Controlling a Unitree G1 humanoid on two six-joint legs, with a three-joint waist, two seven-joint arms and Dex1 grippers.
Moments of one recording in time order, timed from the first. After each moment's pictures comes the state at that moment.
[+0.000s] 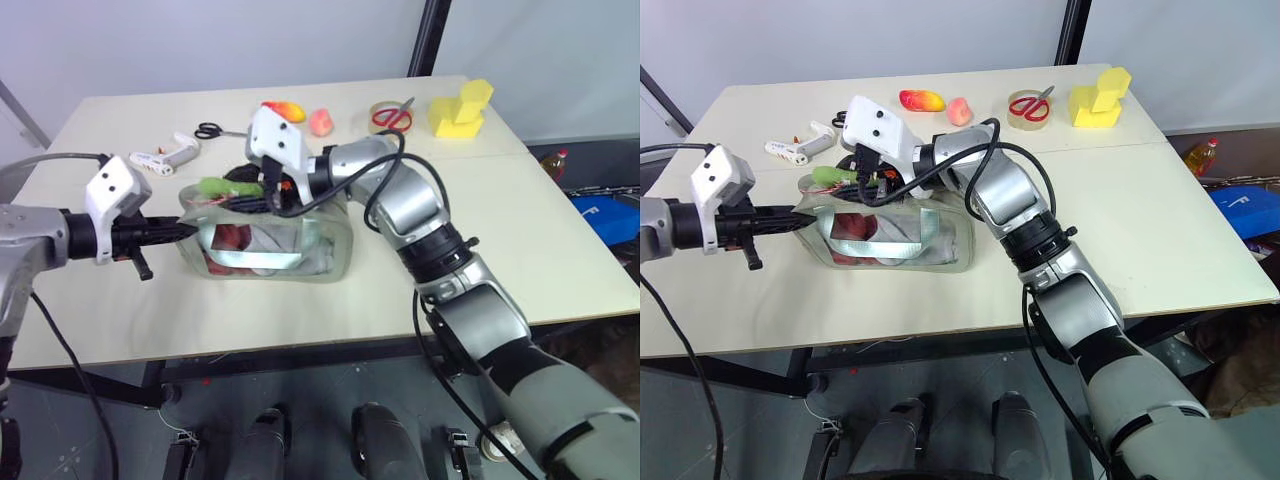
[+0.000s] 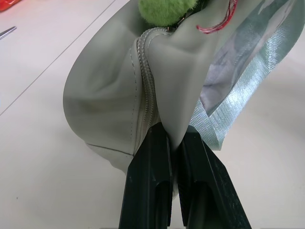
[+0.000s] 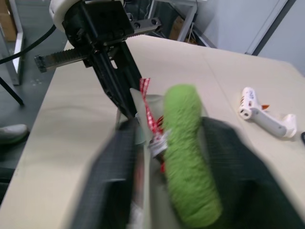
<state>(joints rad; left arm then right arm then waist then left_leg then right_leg) -0.45 1.05 0.16 -0.13 -0.47 0.69 -1.07 -1.22 -0.16 0.34 0.38 0.14 0.39 1.02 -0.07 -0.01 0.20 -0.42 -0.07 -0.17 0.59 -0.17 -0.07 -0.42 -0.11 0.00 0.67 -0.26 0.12</state>
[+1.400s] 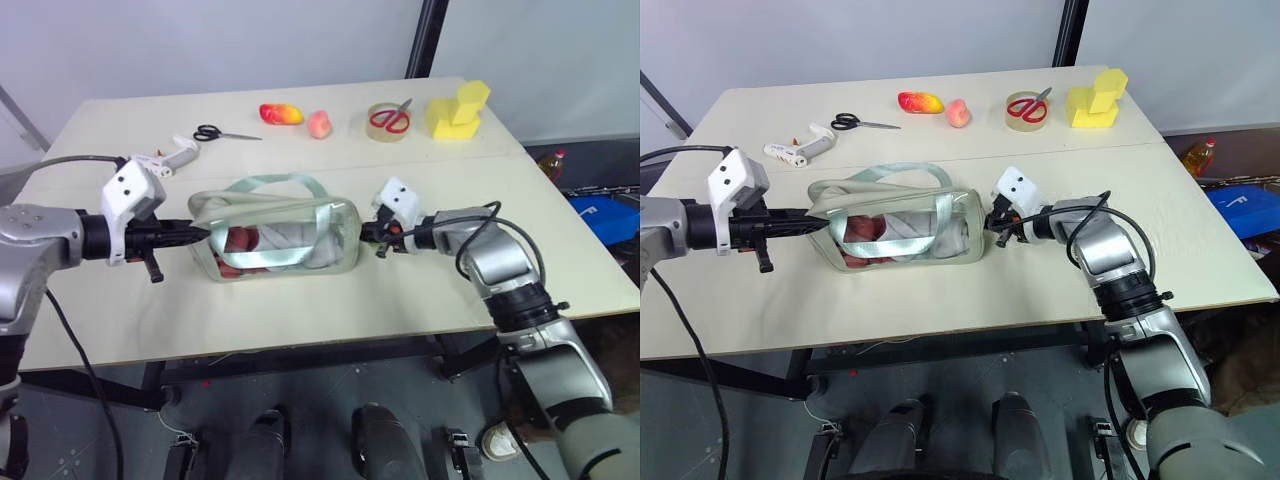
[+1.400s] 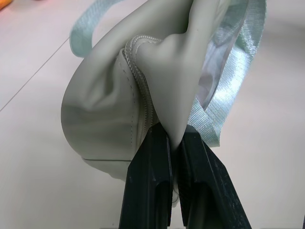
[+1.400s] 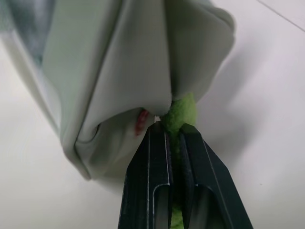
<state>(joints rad) -0.47 1.04 0.12 -0.13 -0.46 0.66 -1.08 -0.80 -0.49 0.21 0.23 0.11 0.63 0.91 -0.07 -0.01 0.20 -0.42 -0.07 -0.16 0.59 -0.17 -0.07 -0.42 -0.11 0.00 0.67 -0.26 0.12</state>
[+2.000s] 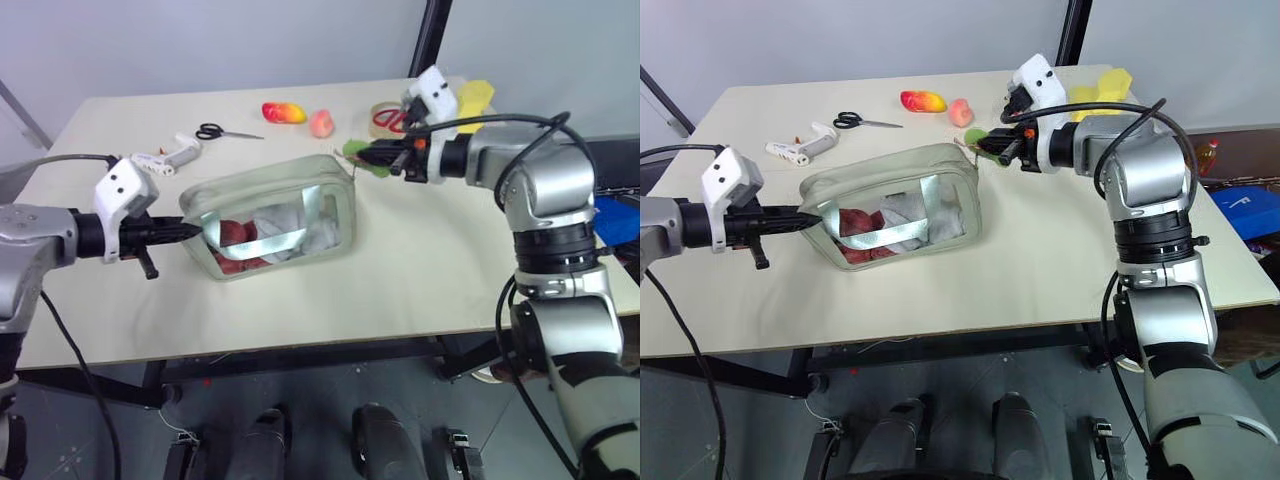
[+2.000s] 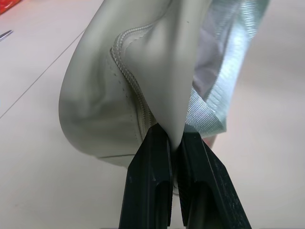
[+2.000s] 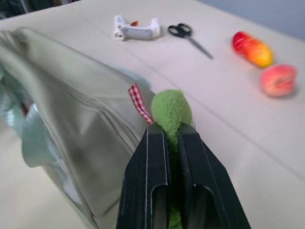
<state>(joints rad) -0.47 1.04 0.12 -0.09 -0.44 0.64 -1.06 -1.07 -0.53 0.06 0.17 0.27 0.91 0.89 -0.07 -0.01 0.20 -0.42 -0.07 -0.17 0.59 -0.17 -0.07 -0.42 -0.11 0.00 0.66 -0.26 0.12</state>
